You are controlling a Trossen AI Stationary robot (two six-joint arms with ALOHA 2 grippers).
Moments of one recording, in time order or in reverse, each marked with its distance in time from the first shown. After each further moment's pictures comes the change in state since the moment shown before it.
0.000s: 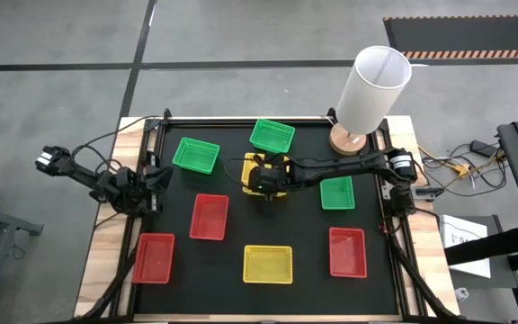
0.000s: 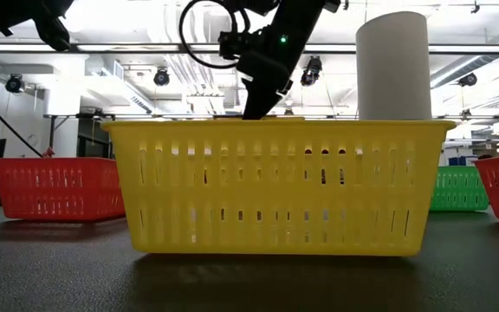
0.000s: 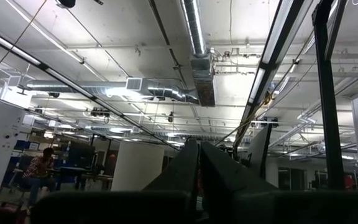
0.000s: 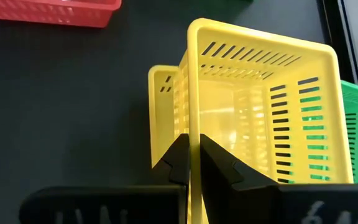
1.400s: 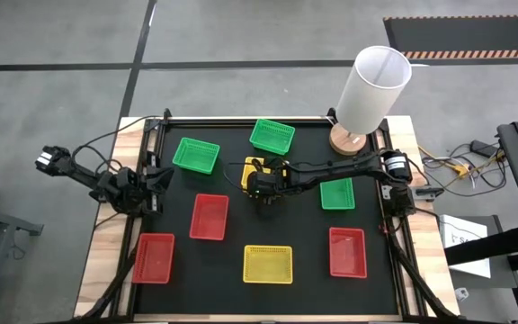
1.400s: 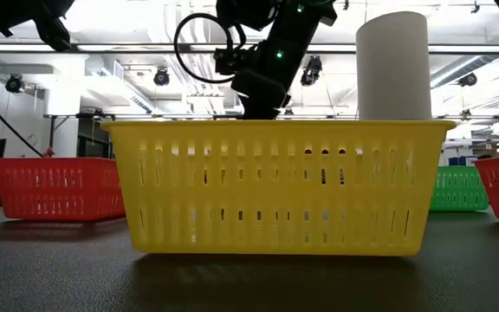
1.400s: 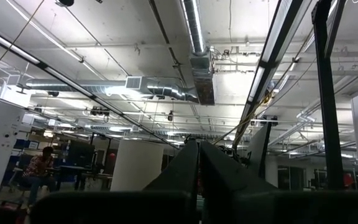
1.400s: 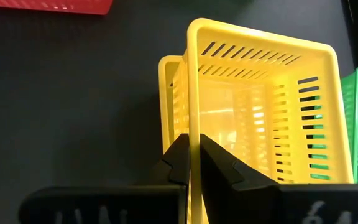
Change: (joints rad) left arm 0.000 0.004 -0.001 -0.001 0.000 -0.003; right arm 0.007 0.043 -0.016 0.024 0.000 0.035
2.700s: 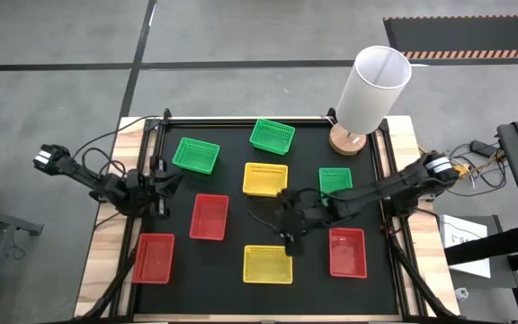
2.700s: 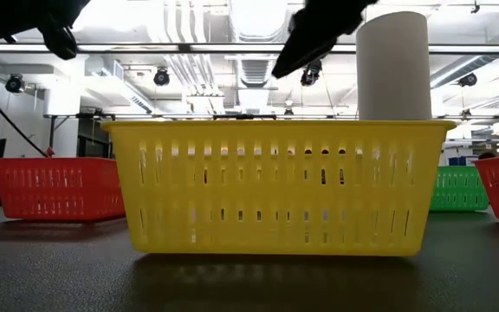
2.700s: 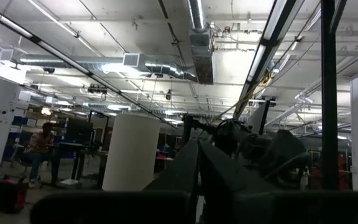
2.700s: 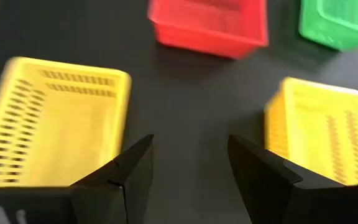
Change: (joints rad) left arm 0.000 0.075 -0.001 -0.046 -0.025 -0.095; right arm 0.296 -0.343 -0.335 0.237 -0.045 0.081
